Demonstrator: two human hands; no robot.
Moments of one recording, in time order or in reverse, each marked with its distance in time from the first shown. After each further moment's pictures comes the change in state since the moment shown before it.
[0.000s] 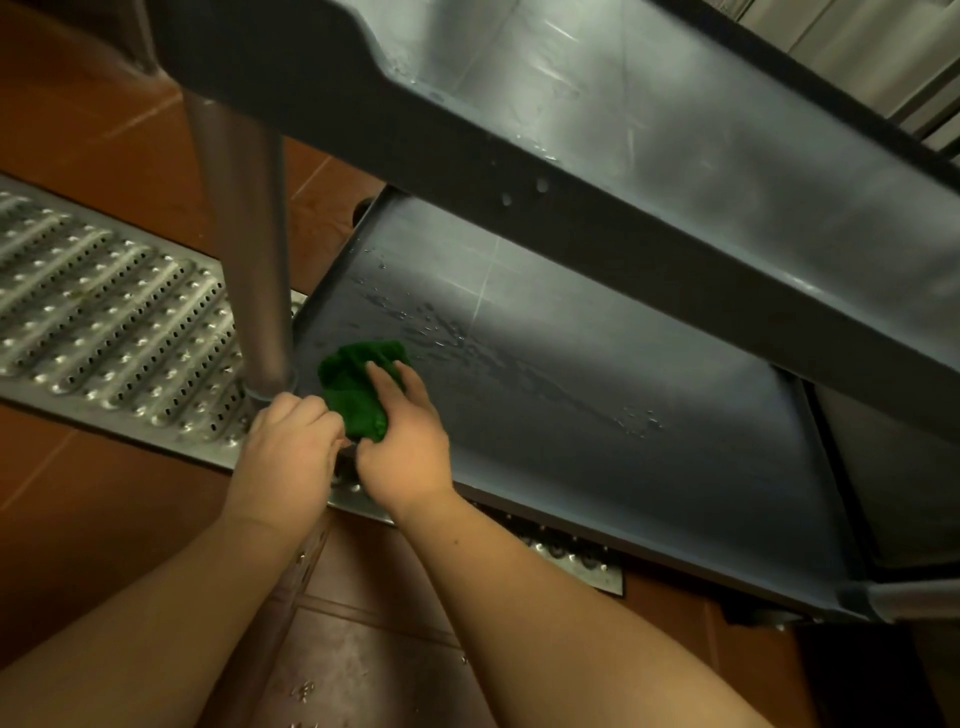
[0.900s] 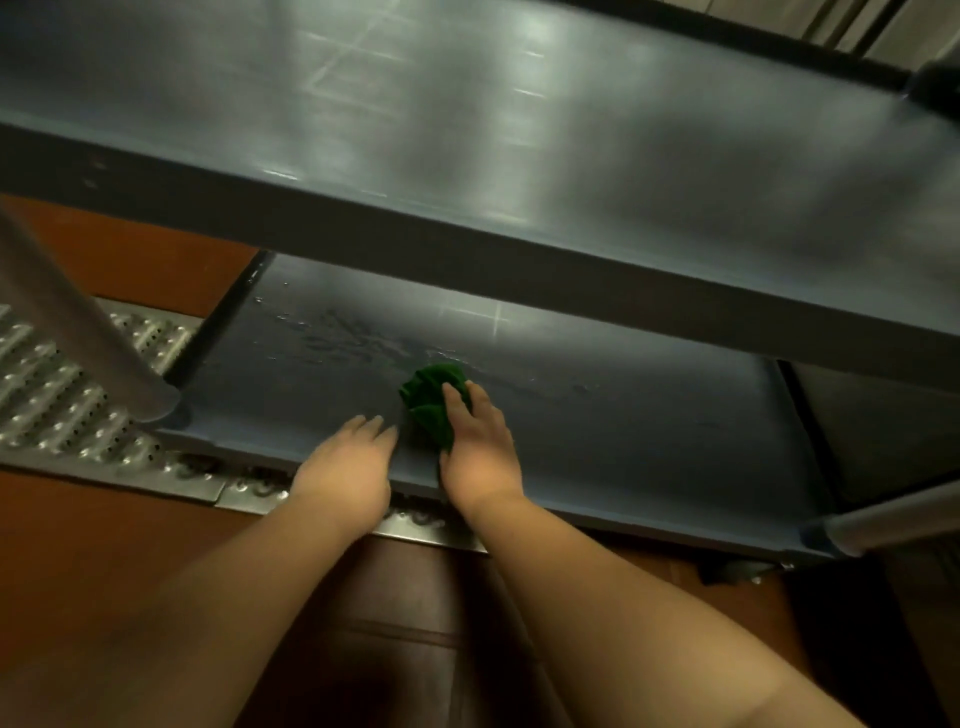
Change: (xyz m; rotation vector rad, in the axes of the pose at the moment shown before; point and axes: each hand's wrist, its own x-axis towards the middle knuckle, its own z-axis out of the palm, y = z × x) left_hand 0.030 0.180 0.039 0.203 -0.643 -0.055; right_hand -0.032 0.168 -0.124 -0.269 0.061 0.066
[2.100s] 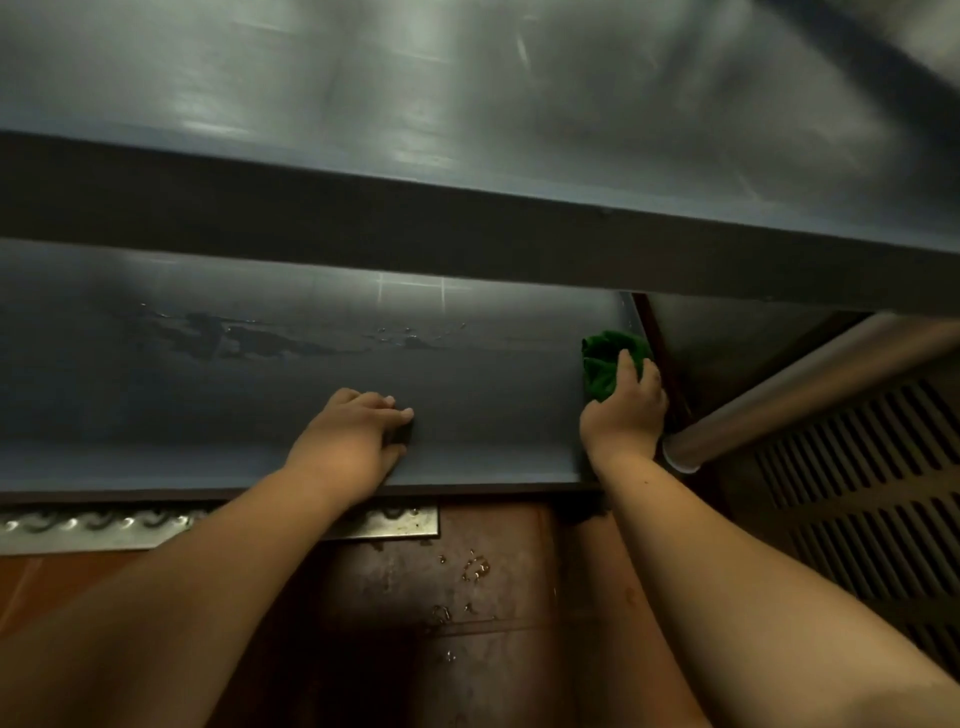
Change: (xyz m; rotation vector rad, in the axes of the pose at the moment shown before) left_hand 0.060 0.184 0.037 -0.065 0.029 0.261; right_hand -0.051 0.302 -0.134 -0.084 0.360 0.654
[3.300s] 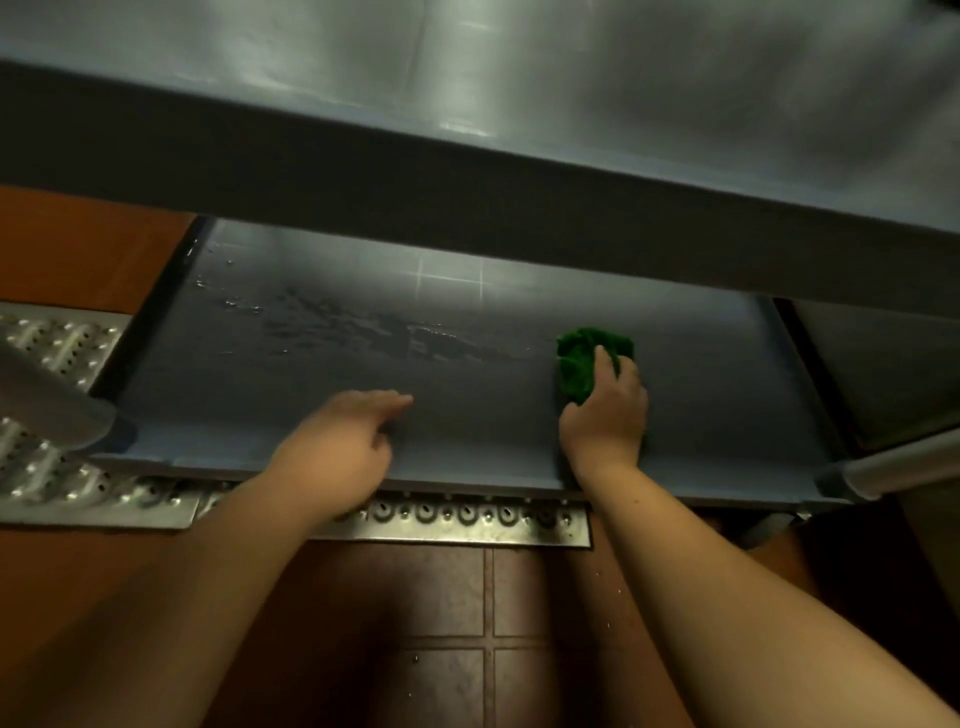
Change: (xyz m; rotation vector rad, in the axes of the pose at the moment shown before) left_hand -0.070 -0.194 -0.067 -0.179 0.031 -0.050; right_hand -0.105 -0.204 0.072 0.092 -0.005 -0.161
